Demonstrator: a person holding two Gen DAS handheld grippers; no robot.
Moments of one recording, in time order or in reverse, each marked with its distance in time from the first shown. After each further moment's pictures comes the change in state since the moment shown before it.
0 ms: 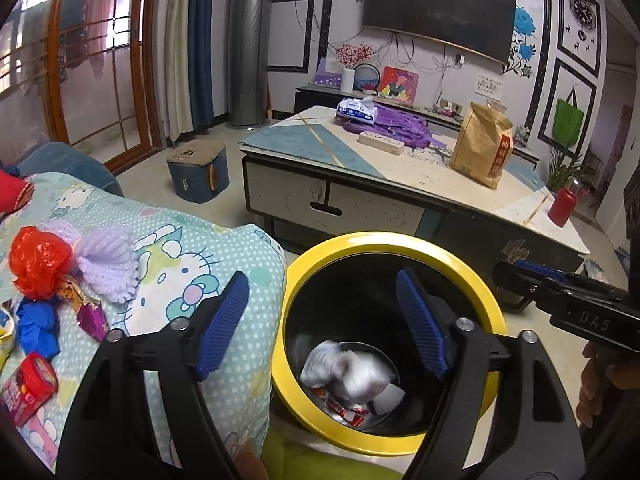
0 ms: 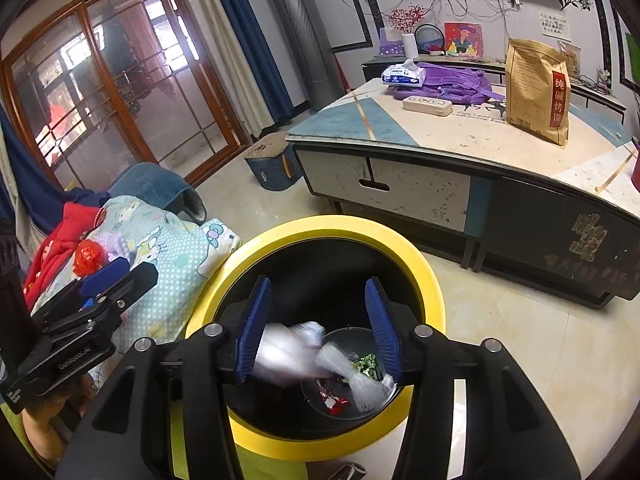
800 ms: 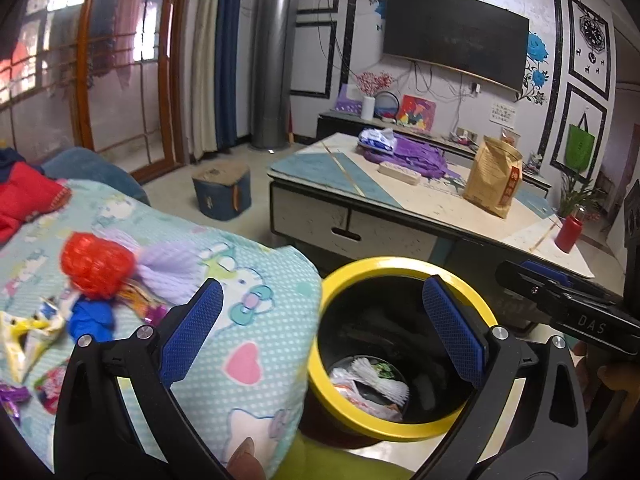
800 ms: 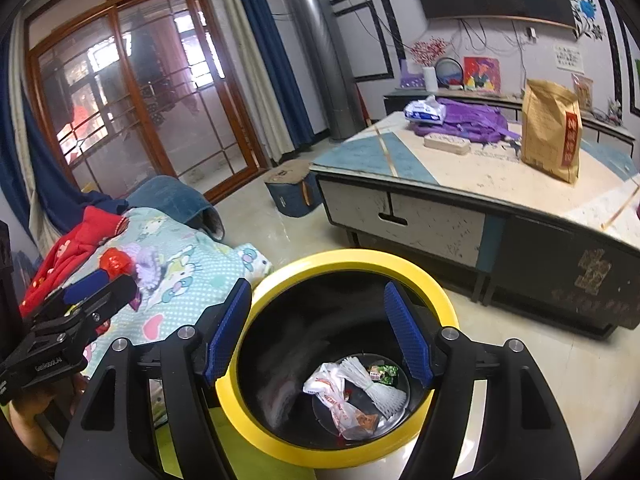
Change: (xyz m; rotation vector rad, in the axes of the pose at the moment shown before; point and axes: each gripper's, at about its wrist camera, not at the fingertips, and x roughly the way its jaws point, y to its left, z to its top) left arm -0.056 0.018 0.003 -0.035 -0.105 0.078; right arm -0.026 0.029 0.008 -0.082 -0.106 0.051
